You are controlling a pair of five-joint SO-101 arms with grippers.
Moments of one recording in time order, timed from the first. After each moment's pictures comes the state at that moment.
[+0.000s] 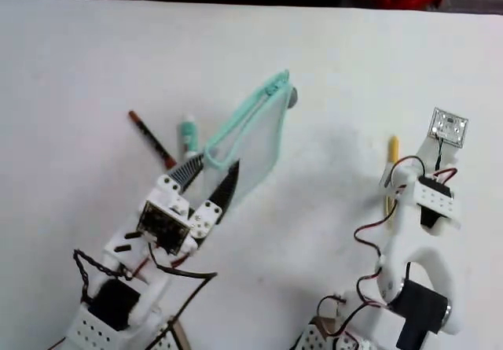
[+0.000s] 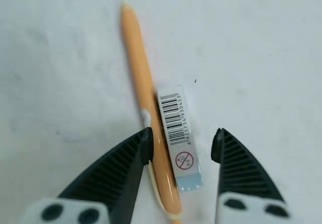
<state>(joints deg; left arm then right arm) 24.6 -104.5 91.5 29.9 -9.2 24.3 -11.5 50.1 31.8 5.6</state>
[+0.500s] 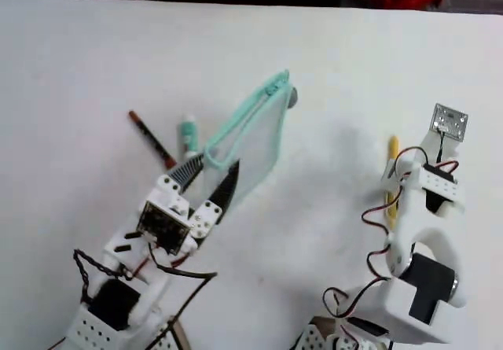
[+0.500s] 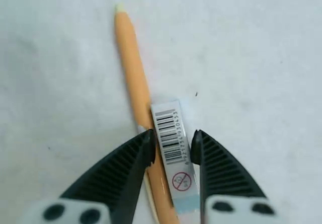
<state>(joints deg) 24.6 -104.5 91.5 29.9 -9.2 24.5 -1.5 41.9 33.9 5.6</state>
